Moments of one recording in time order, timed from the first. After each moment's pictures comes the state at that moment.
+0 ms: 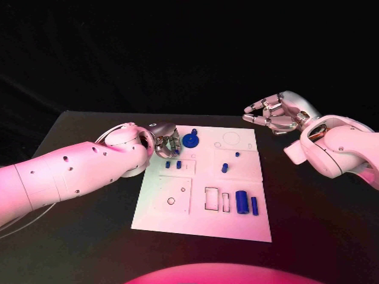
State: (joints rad) left arm 1.16 -0.65 0.00 1.36 -1.46 -0.14 -0.24; left_hand 1.49 -0.20 0.56 0.11 0.14 1.14 0.13 0.14 0.15 1.22 0.06 0.18 0.16 1.40 -0.01 1.31 1.00 0.08 1.37 0.09 1.37 1.31; right arm 1.32 -1.00 -0.13 1.63 -0.74 -0.49 0.11; right_hand 1.36 -0.08 -0.02 0.27 0.38 0.99 0.14 0.14 0.15 1.26 0.06 1.21 1.19 1.47 -0.01 1.45 1.31 0.05 1.41 0.09 1.29 1.31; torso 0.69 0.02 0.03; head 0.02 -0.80
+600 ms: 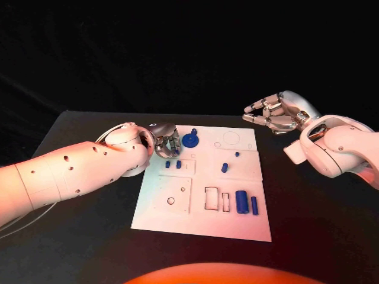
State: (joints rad) left arm 1.16 -0.65 0.00 1.35 -1.45 -0.13 -0.24; left_hand 1.49 -0.20 0.56 0.11 0.14 1.14 0.13 0.14 0.15 1.22 0.06 0.18 0.16 1.40 -0.01 1.31 1.00 0.08 1.37 0.09 1.37 1.31; right arm 1.32 -1.00 -0.13 1.63 -0.74 -0.49 0.11; right_hand 1.36 -0.08 -0.02 0.27 0.38 0.99 0.14 0.14 0.15 1.26 0.06 1.21 1.19 1.47 -0.01 1.45 1.31 0.05 1.41 0.09 1.29 1.31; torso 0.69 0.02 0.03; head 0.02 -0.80
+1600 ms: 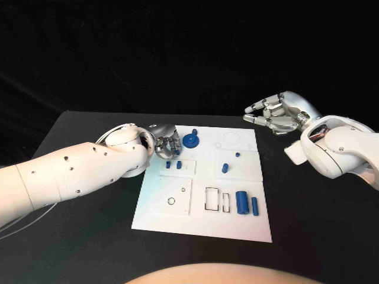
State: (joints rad) left arm 1.15 -0.65 -0.01 1.35 -1.45 -0.13 -0.24; left_hand 1.46 -0.22 0.55 0.11 0.14 1.09 0.14 0.09 0.13 1.22 0.06 0.17 0.16 1.40 -0.01 1.31 0.99 0.08 1.36 0.09 1.36 1.31; right arm 1.32 -1.00 -0.13 1.63 -0.74 -0.49 0.11; right_hand 1.36 -0.08 -0.02 0.27 0.38 0.99 0.14 0.14 0.15 1.26 0.06 1.21 1.19 1.47 -0.01 1.45 1.31 0.05 1.41 0.09 1.29 1.31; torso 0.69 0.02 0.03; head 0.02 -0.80
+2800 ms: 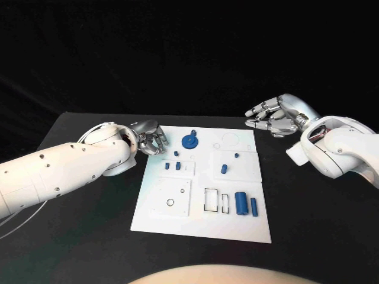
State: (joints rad) left arm 1.16 -0.74 0.01 1.36 -1.31 -0.17 -0.23; left_hand 1.44 -0.24 0.57 0.12 0.14 1.03 0.14 0.09 0.09 1.18 0.08 0.11 0.16 1.35 0.01 1.25 0.87 0.08 1.30 0.11 1.28 1.28; right arm 1.32 -1.00 -0.13 1.61 -0.82 -0.46 0.07; right_hand 1.51 -0.07 0.04 0.24 0.31 0.99 0.14 0.17 0.14 1.03 0.06 0.59 0.58 1.47 -0.01 1.29 1.25 0.08 1.35 0.09 1.09 1.30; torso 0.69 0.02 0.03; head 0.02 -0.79
